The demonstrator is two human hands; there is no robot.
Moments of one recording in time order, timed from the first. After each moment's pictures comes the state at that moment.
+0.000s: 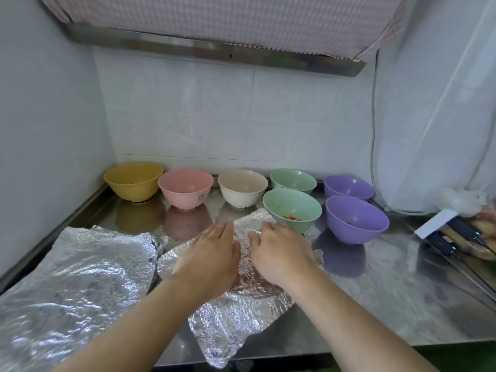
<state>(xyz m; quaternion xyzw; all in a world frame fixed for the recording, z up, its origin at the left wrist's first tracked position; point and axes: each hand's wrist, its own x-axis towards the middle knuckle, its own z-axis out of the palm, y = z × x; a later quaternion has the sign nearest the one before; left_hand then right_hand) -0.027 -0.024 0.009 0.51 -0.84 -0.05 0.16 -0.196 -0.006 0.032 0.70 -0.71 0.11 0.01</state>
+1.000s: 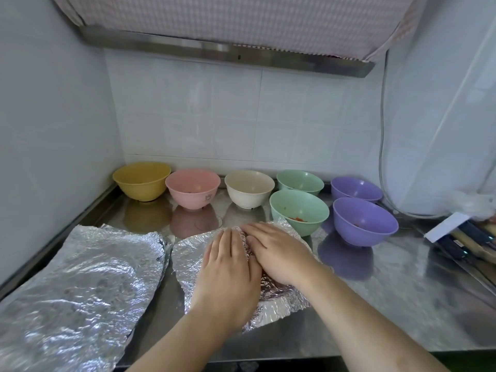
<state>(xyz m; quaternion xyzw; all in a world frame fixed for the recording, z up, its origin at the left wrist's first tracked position) -0.048 0.013 -0.016 0.56 -0.81 0.02 0.17 -0.197 -0.020 0.024 0.79 -0.58 0.17 -0.09</state>
